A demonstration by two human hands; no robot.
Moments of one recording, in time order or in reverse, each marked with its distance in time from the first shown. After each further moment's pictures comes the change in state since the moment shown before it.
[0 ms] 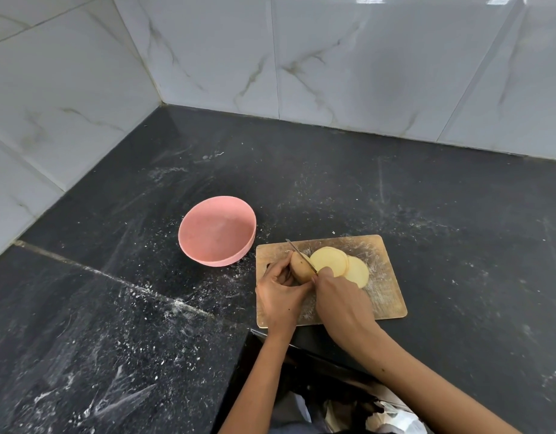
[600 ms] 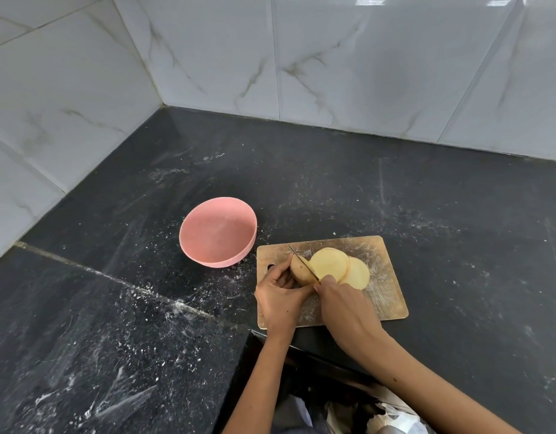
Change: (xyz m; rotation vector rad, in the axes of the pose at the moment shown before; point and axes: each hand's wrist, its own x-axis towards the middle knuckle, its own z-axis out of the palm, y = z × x) left_hand -0.001 0.003 -0.001 -0.027 0.007 -0.061; right_hand -0.004 0.009 0.006 -0.009 0.000 -0.057
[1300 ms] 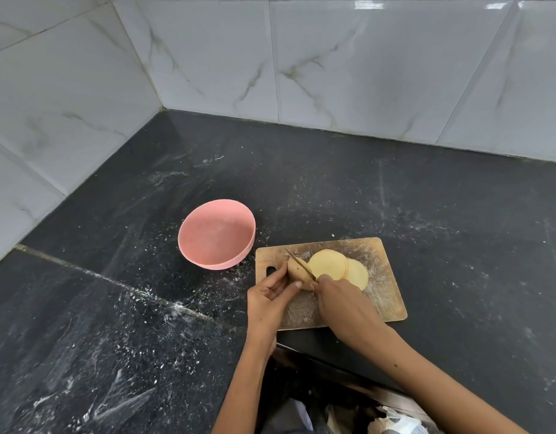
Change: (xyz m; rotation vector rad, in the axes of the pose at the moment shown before) left_hand 0.000 0.002 -0.028 -0.039 -0.189 -0.087; right_hand 0.005 0.003 -0.010 0.054 -0.096 -0.017
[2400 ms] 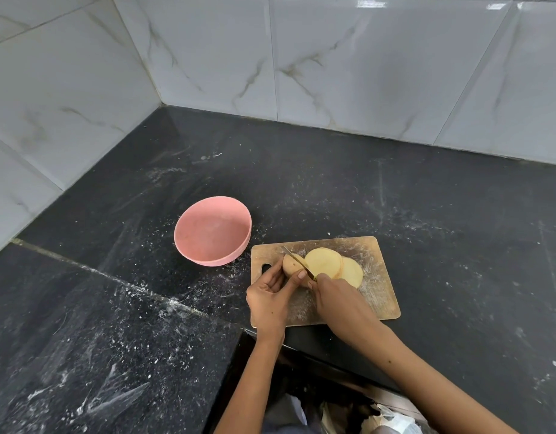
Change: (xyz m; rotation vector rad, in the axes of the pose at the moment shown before) left_hand -0.003 -0.001 0.026 -0.089 0.160 0.073; right_hand 0.001 0.007 0.001 0.048 -0.039 0.000
